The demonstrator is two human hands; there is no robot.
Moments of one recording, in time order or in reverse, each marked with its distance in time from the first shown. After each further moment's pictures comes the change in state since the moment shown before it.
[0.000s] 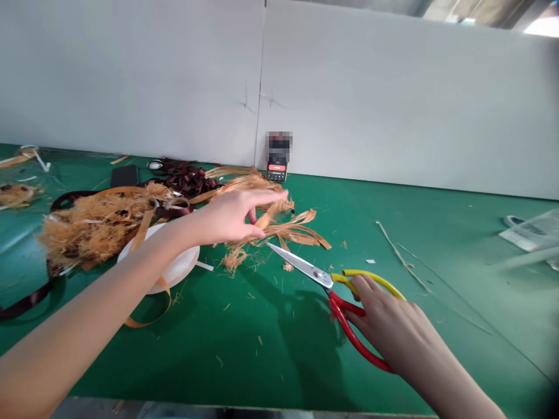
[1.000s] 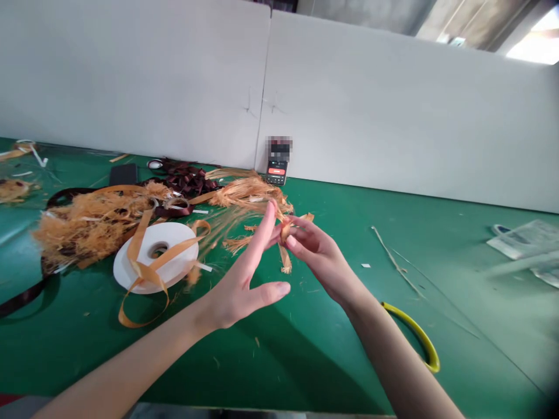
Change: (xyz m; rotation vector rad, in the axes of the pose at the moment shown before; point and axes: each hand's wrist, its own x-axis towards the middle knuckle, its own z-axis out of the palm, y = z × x) left_hand -0.051 0.031 0.080 -0.696 0.205 0.151; right_hand 0.091 -0.067 -0.024 1.772 -0.072 -0.044
